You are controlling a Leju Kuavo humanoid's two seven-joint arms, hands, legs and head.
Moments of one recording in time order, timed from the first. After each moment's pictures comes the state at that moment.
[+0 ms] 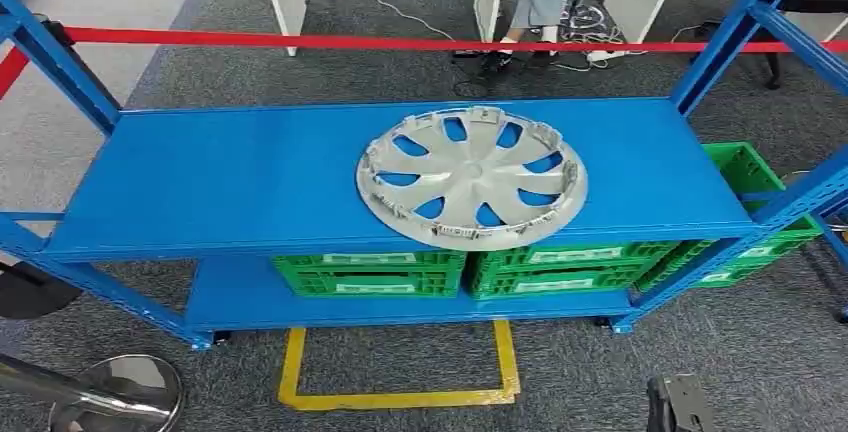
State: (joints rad) left arm 0.29 -0.19 0.47 -1.12 0.00 -0.07 -0.21; right arm 0.28 -0.28 0.44 -1.10 -0.59 -0.47 -0.13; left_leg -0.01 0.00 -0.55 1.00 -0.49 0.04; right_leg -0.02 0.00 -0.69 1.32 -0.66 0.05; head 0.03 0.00
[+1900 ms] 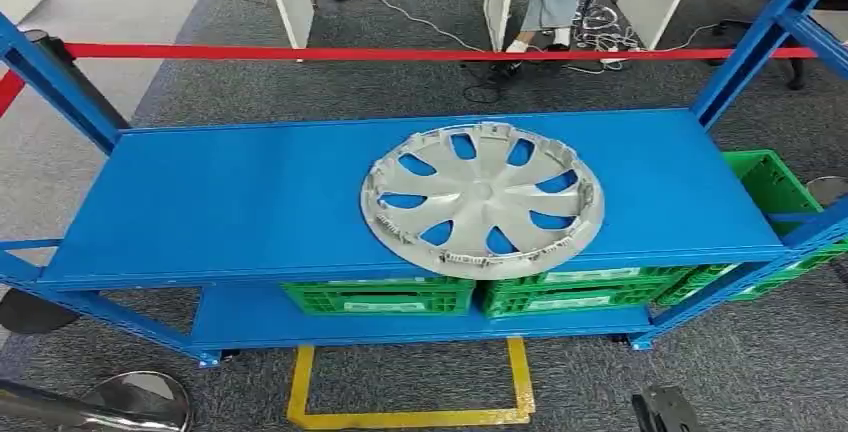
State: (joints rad) left arm 0.23 -0.14 0.31 -0.86 -0.01 -0.03 -0.11; right arm 0.23 -0.19 0.27 -0.82 -0.34 -0.27 -0.09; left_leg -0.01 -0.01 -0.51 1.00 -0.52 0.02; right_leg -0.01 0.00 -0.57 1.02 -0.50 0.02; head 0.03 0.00
